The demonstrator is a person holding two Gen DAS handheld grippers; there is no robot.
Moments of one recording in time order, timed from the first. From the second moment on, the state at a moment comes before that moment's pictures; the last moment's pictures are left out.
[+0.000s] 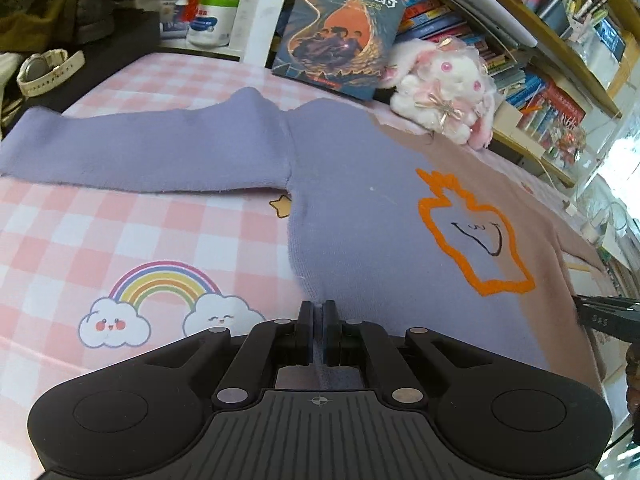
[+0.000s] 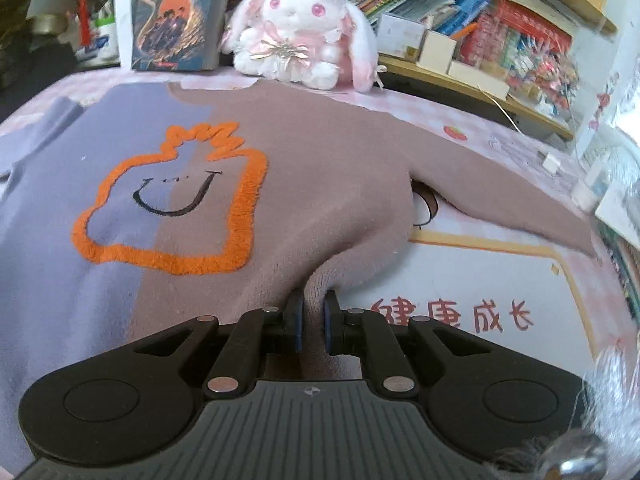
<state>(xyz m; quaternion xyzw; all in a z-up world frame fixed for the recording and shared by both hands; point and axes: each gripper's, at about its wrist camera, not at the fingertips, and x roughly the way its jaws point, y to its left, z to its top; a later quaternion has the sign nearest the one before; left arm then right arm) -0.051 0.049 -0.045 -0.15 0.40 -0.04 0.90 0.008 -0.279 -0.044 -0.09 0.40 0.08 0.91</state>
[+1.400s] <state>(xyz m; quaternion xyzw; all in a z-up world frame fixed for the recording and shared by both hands) -0.042 0.056 -0.048 -0.16 0.40 -0.07 0.90 -0.078 -0.337 -0.036 0.08 0.44 -0.03 0.90</state>
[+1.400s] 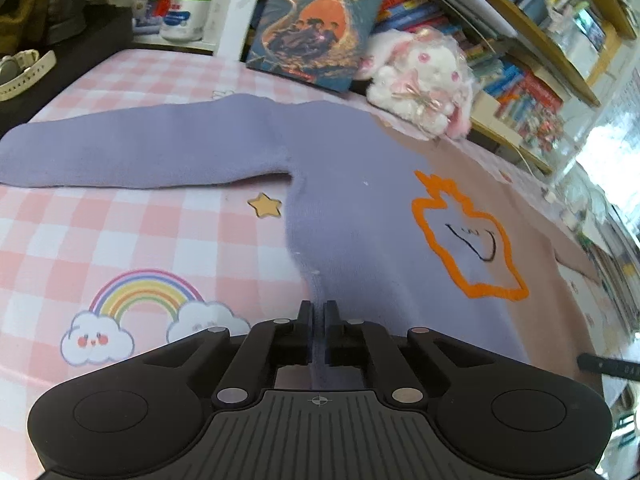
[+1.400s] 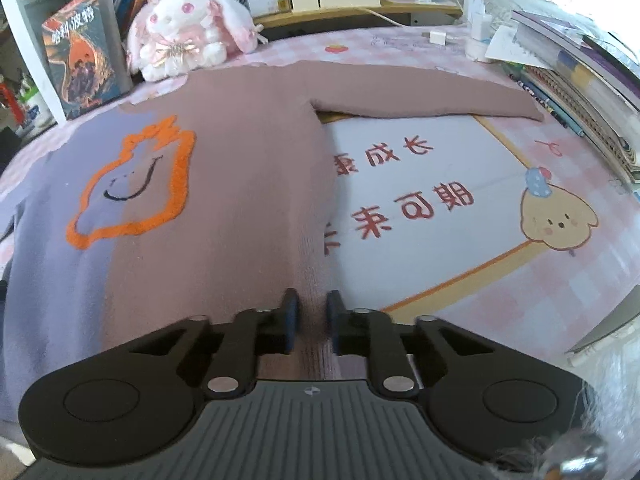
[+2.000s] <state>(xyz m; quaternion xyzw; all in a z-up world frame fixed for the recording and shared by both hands) -0.037 0.054 -0.047 -0.12 0.40 -0.08 0.91 -0.075 -0.320 -0.036 0.05 0.42 -0.05 0.91</state>
